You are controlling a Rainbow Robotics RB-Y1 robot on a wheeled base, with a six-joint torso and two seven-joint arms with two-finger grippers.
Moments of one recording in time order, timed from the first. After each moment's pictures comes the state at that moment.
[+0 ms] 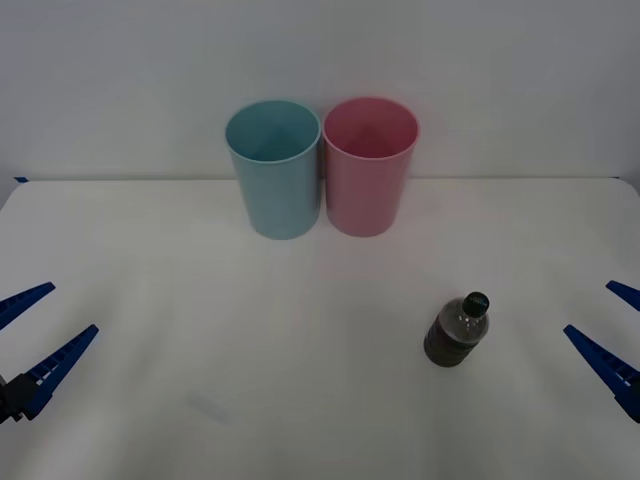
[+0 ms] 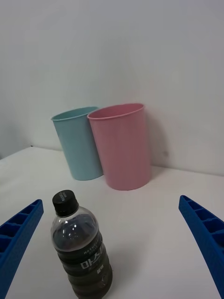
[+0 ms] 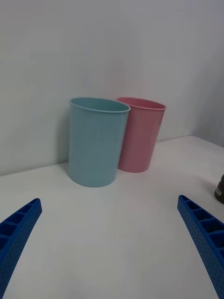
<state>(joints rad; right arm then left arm) 0.35 -0.40 -0.52 -1.65 0.93 -1.24 0.01 0.35 0.40 0.52 -1.66 -0.96 -1.22 0.00</state>
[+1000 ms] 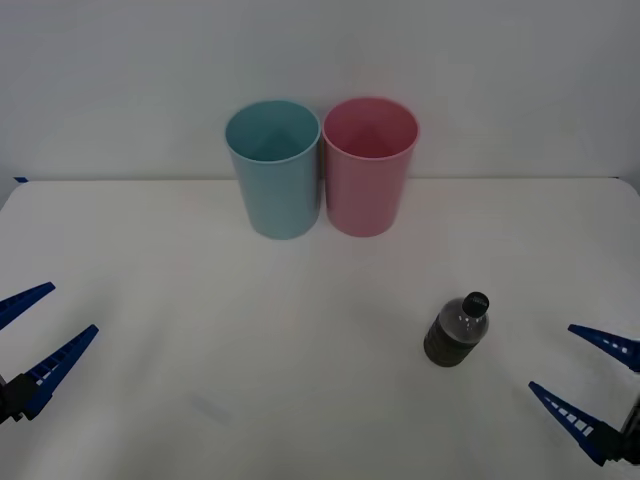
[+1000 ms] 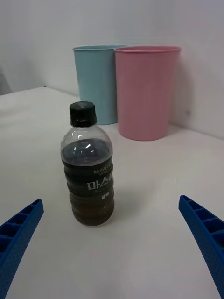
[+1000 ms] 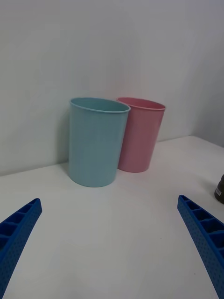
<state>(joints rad) 0.34 -0.51 -0.35 -1.44 0.96 -1.25 0.35 0.35 0.40 0.52 -1.66 -0.96 -1.22 0.00</state>
